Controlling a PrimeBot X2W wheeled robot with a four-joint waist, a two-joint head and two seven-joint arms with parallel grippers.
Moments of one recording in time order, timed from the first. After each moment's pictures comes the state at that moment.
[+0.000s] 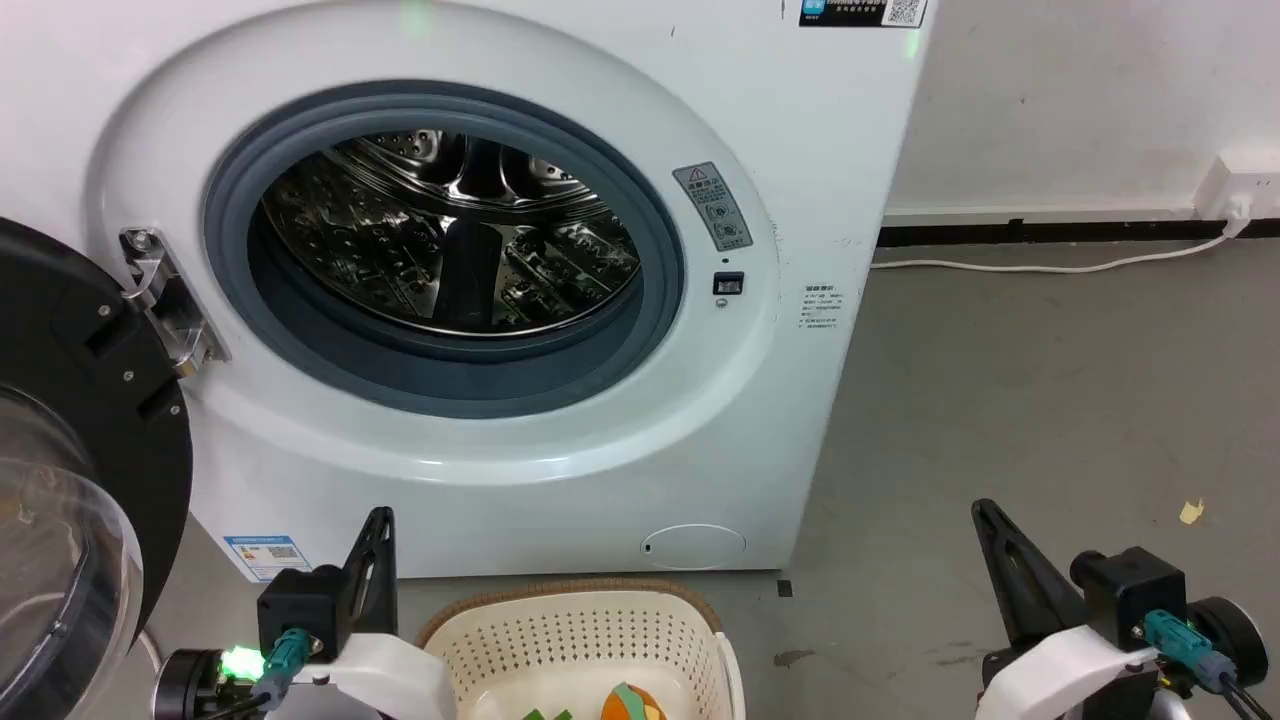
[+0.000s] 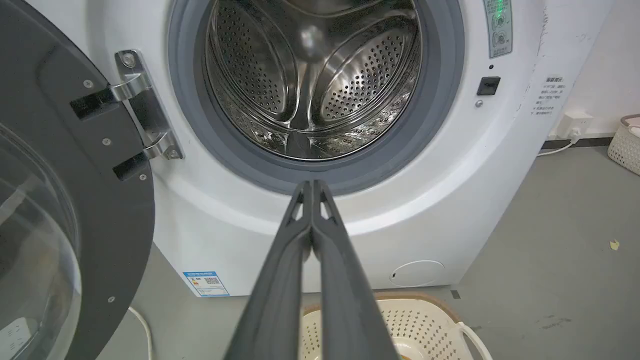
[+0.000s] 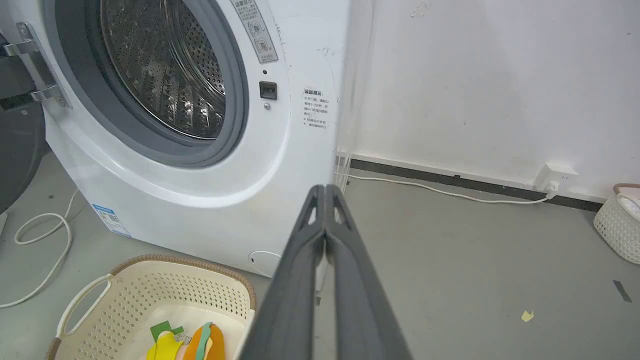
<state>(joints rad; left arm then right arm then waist) 0.02 0.05 0.00 0.00 0.00 0.00 0.00 0.01 -0.05 0.00 0.00 0.01 0.13 0.00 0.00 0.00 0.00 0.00</state>
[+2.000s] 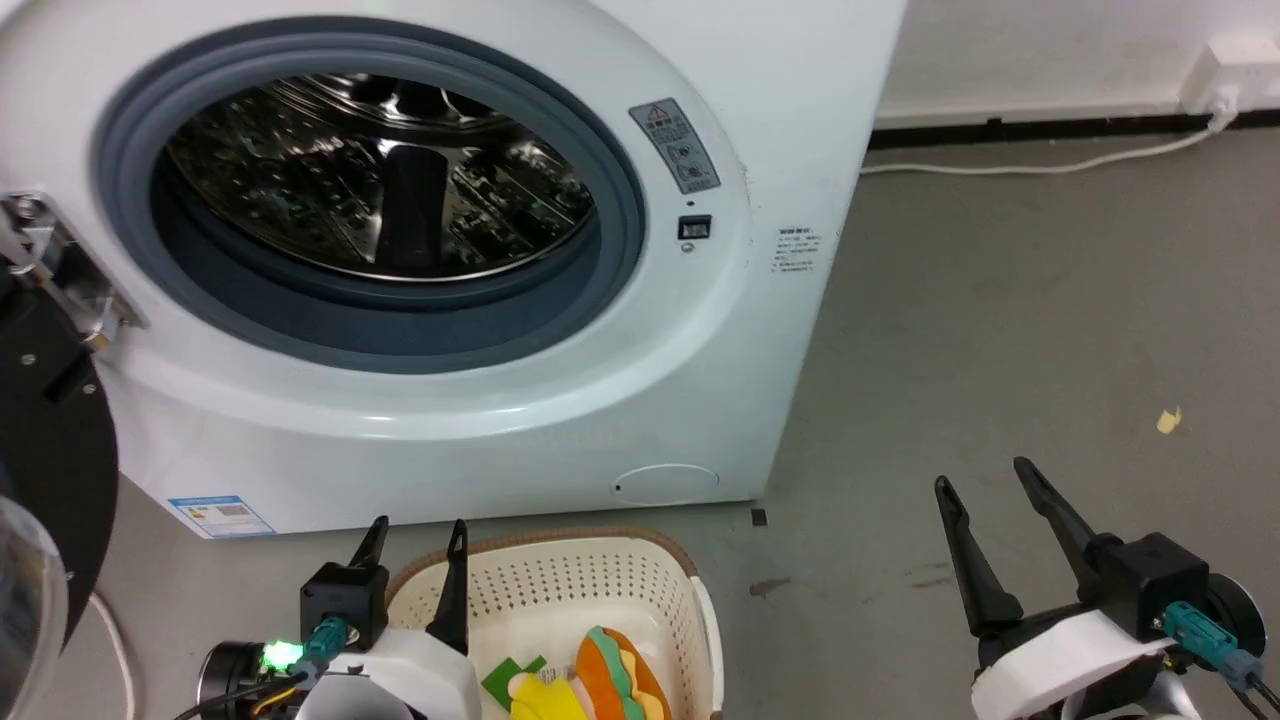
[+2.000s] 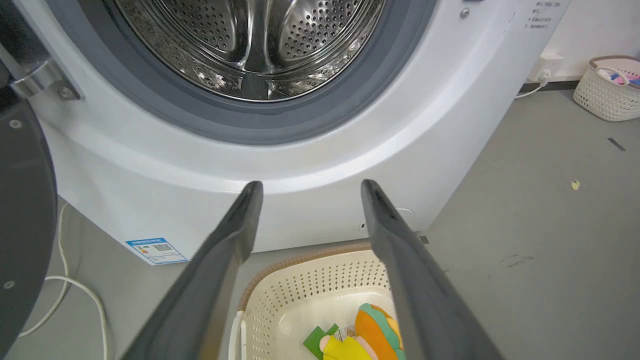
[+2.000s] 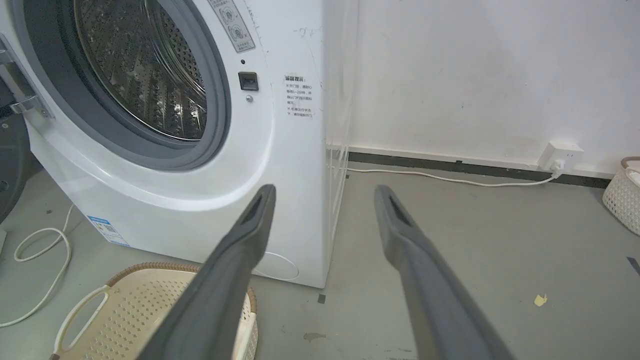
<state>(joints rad) -0.04 0.06 -0.04 0.15 -0.03 -0.01 -0.04 -0.01 -0.05 0.01 -0.02 0.06 0.13 -0.06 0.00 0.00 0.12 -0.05</state>
